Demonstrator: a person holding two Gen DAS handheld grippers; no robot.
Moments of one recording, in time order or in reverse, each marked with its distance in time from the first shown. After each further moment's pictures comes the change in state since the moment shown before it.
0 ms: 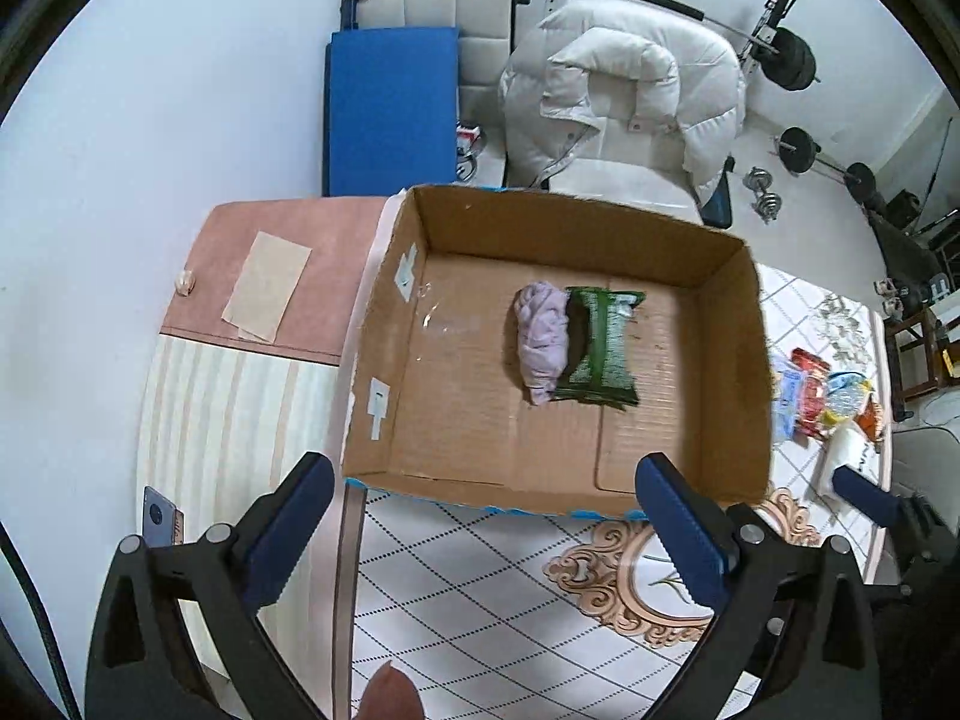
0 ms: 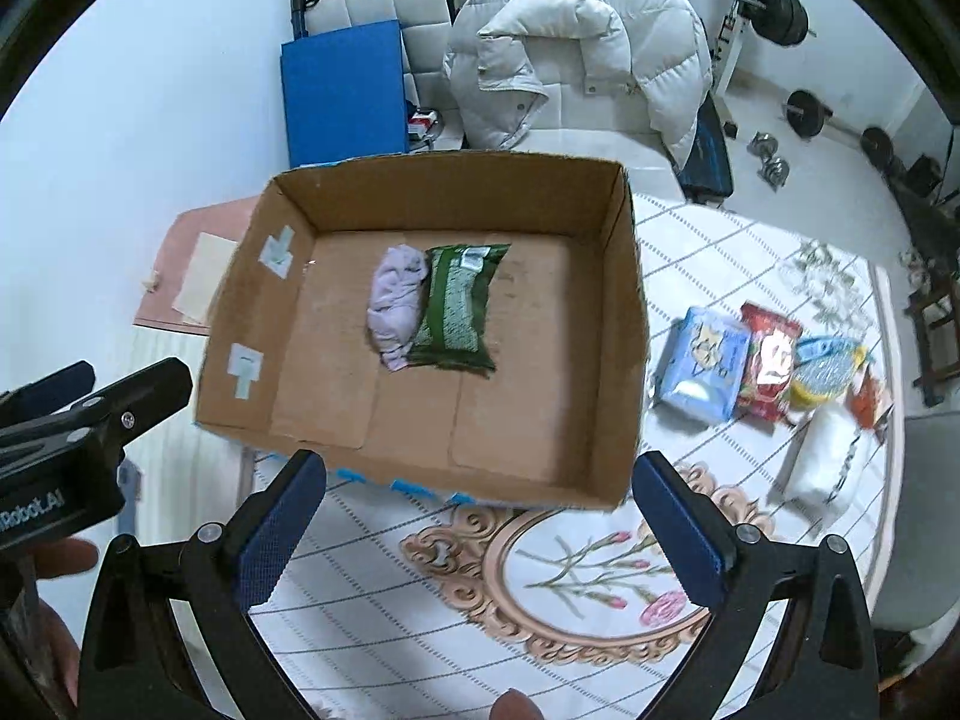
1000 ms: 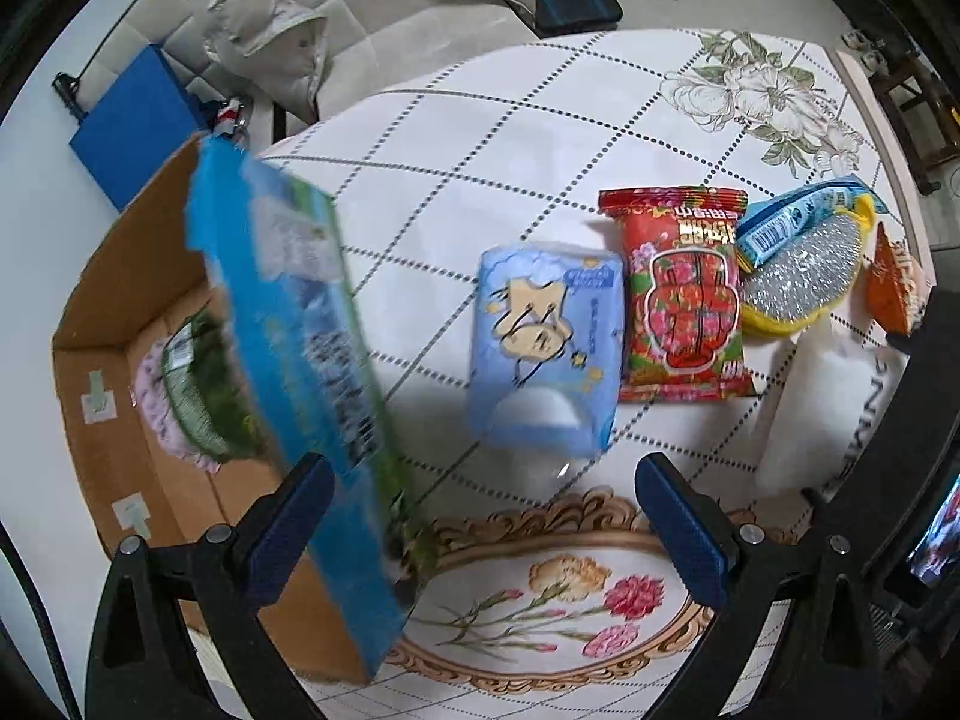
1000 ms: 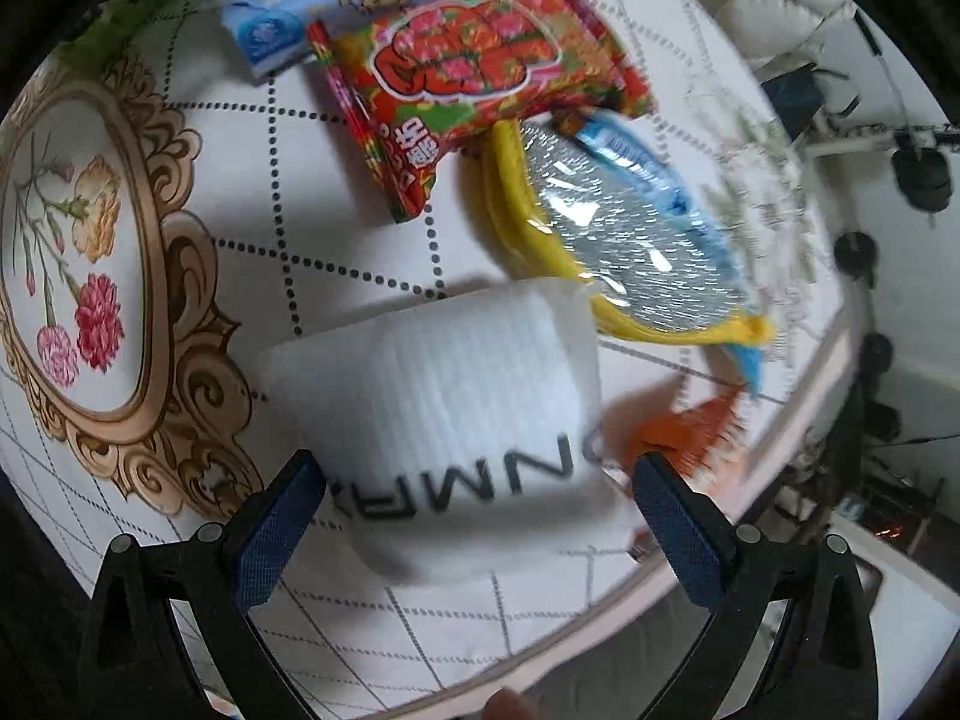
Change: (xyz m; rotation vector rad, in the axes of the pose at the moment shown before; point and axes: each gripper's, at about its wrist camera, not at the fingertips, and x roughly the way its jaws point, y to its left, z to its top) left arm 0.188 -0.347 0.017 0.431 0.332 0.121; right arm 0.149 -0.318 -0.057 -0.711 0.439 -0.286
